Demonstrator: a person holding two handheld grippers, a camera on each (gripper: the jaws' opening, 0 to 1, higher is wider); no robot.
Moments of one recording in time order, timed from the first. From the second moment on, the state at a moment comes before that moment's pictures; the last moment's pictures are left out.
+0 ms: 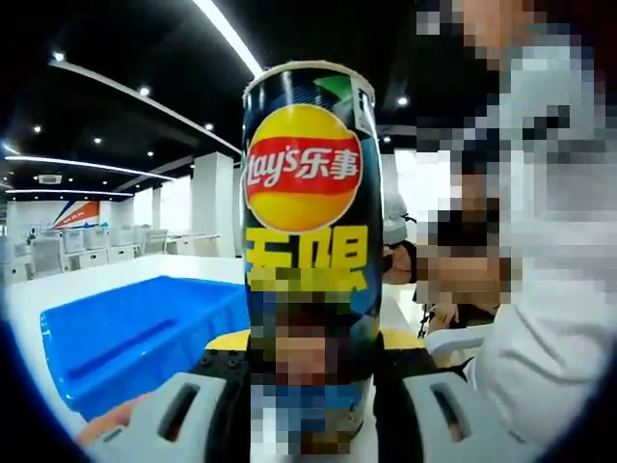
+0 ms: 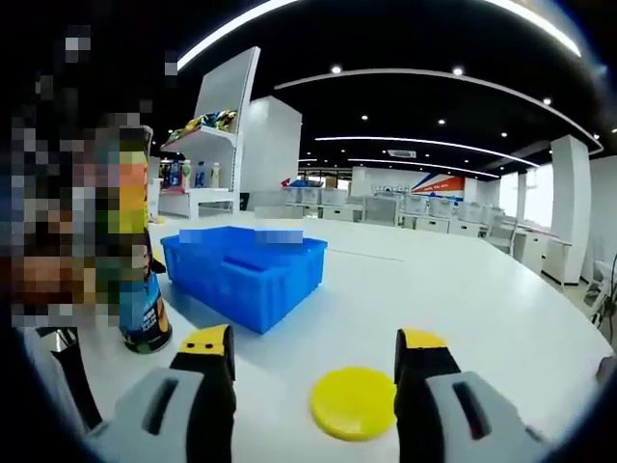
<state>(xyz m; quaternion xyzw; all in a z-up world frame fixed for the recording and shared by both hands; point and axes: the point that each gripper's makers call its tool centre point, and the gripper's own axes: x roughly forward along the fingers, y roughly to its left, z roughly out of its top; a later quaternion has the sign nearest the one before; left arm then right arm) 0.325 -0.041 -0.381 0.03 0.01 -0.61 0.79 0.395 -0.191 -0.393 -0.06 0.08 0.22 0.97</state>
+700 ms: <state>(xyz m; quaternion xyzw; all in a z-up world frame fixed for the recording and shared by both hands) 0.336 -0.016 -0.340 0.06 0.00 -0.59 0.80 0.394 -0.197 -0.395 -0.05 0.08 0.21 0.97</state>
